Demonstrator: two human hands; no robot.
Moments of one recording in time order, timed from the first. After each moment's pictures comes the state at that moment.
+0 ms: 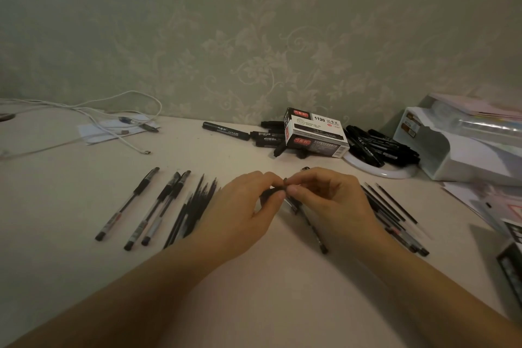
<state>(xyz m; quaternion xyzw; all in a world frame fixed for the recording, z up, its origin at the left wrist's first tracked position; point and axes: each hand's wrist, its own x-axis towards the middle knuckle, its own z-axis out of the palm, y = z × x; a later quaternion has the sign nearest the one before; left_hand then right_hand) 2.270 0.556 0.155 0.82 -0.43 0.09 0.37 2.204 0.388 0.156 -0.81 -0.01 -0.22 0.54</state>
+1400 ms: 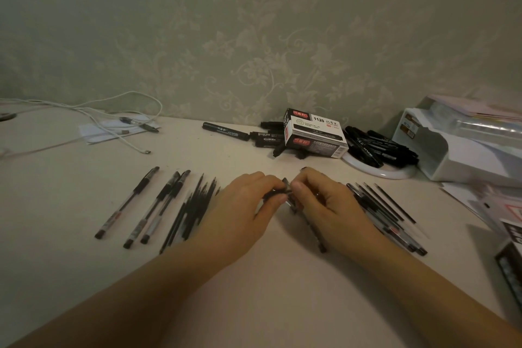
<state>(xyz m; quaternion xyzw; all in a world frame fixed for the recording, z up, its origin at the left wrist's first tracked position) 2.265 0.556 0.154 0.81 -0.44 0.13 0.35 2.196 0.387 0.156 -0.89 -0.05 -0.21 0.41</state>
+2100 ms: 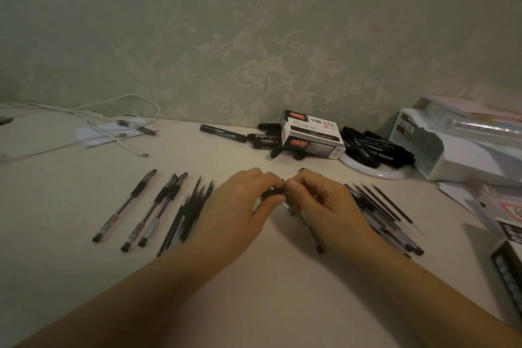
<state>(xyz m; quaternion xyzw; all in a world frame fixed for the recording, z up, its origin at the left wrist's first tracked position) 2.264 0.555 0.157 0.81 -0.44 0.18 0.35 2.195 0.392 0.159 -0.87 -0.03 -0.21 0.44</state>
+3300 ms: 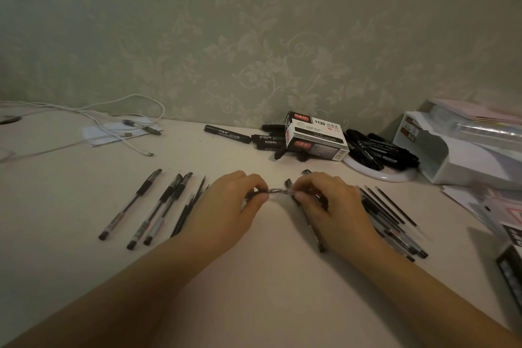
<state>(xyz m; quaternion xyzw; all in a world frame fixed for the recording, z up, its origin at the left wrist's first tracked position) 2.280 0.569 0.152 0.85 -0.38 0.14 0.34 2.200 0.379 0.148 -0.93 0.00 -0.27 0.26</state>
